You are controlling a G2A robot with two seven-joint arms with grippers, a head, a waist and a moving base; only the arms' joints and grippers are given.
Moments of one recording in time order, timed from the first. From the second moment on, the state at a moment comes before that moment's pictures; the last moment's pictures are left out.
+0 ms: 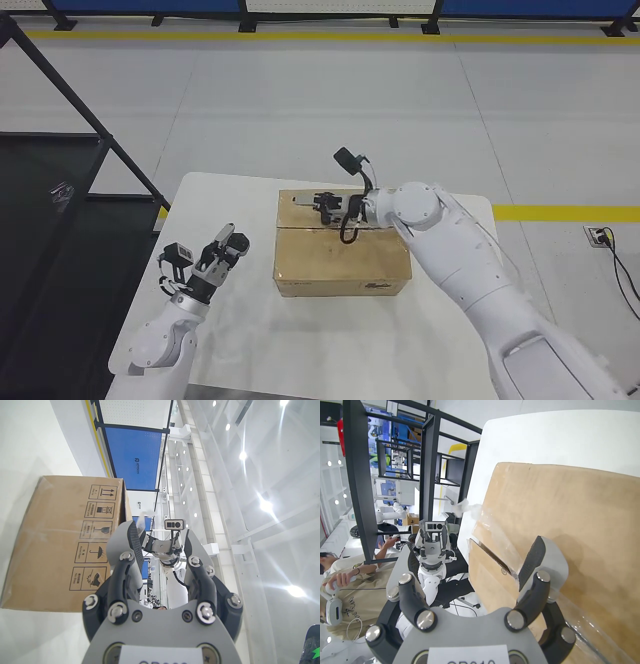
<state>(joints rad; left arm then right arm) 1.18 -1.27 -1.51 -1.41 -0.45 -0.28 -0.48 -0.20 -1.50 0.80 -0.62 0.11 -0.21 0.92</state>
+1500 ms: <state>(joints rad) 0.90 -1.27 -1.40 -1.40 -0.47 0.15 -0.61 -0.40 -1.32 1.11 -0.99 0.00 -0.40 1.16</state>
